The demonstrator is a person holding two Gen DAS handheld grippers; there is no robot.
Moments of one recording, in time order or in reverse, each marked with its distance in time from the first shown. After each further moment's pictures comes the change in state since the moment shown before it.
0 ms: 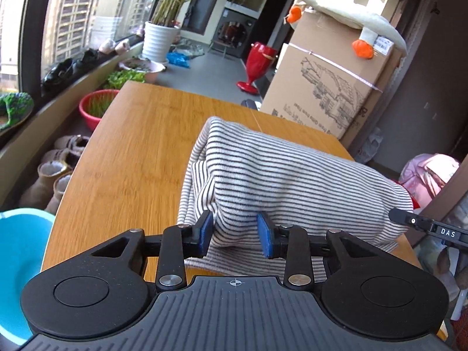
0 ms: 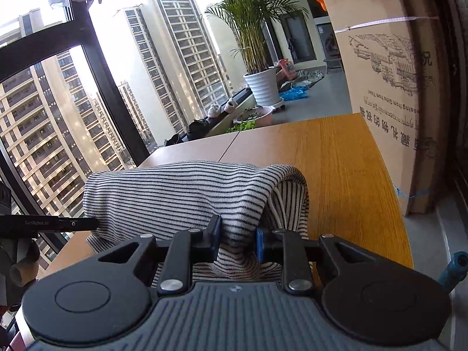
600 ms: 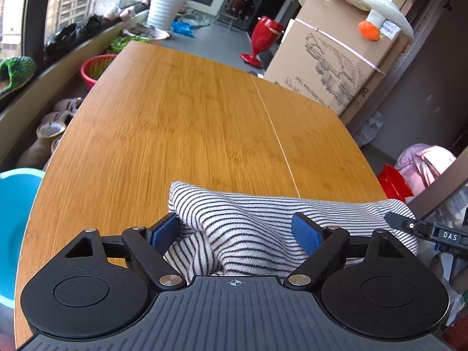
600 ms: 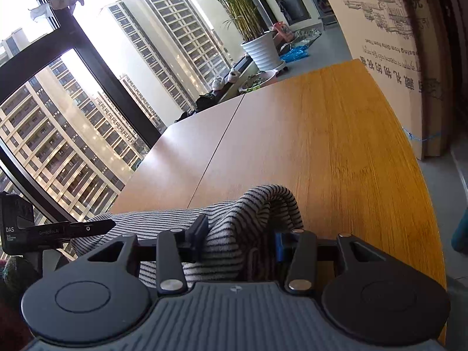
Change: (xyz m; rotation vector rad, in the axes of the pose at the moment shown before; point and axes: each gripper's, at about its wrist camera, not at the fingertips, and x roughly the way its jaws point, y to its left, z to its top) left arm -0.006 -0.002 -0.009 -0.033 0.092 -0.027; right arm -0.009 -0.005 -0.017 0.142 0.137 0.078
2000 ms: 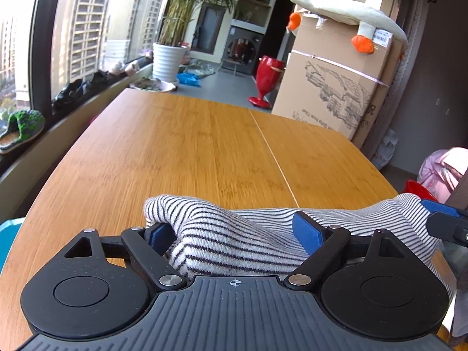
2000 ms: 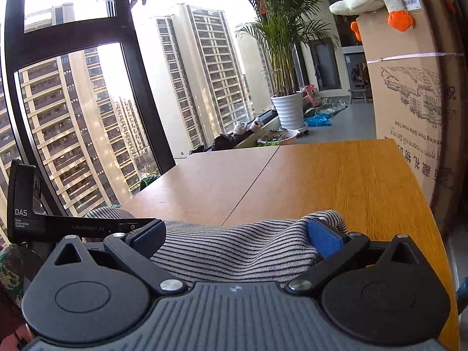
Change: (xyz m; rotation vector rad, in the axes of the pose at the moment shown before) left arm 0.027 -0.038 -0.019 0.087 -0.193 0.099; right arm 0.004 0.058 -0.019 -0.290 -0.224 -0.044
